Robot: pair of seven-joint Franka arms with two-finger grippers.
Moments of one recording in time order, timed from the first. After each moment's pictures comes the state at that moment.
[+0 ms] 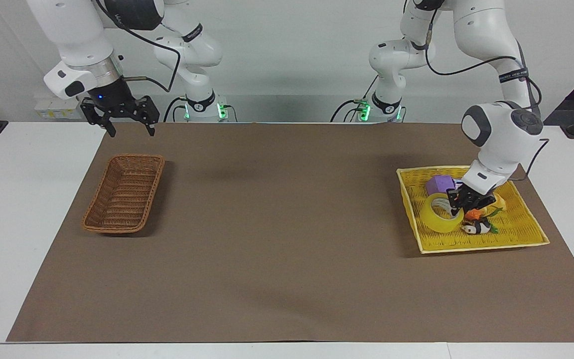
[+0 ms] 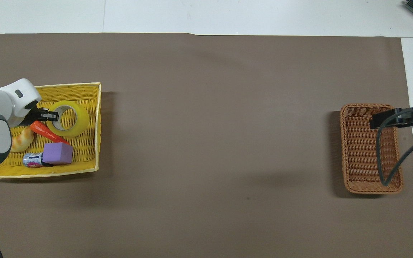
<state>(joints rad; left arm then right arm) 0.12 0.17 -0.07 -2.00 -0.03 2.29 0.26 -0.06 -0.04 0.04 -1.63 -0.01 1.59 -0.04</state>
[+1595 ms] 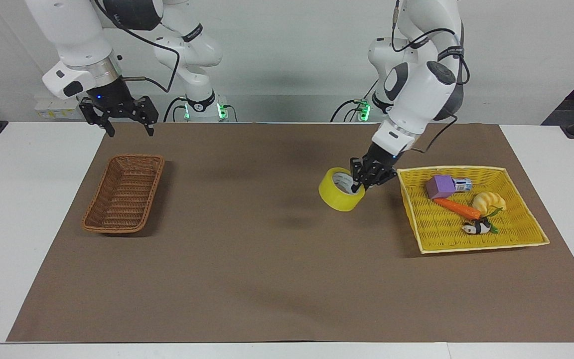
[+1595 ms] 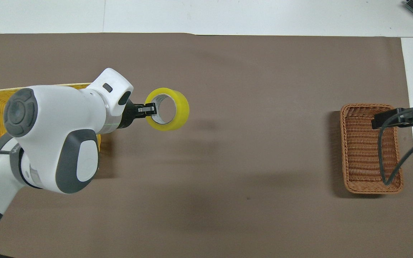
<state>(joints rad) -0.33 0.06 -0.10 -1.96 -0.35 2.34 -0.25 -0.06 -0.04 0.03 -1.63 -0.01 1.59 -0.04</state>
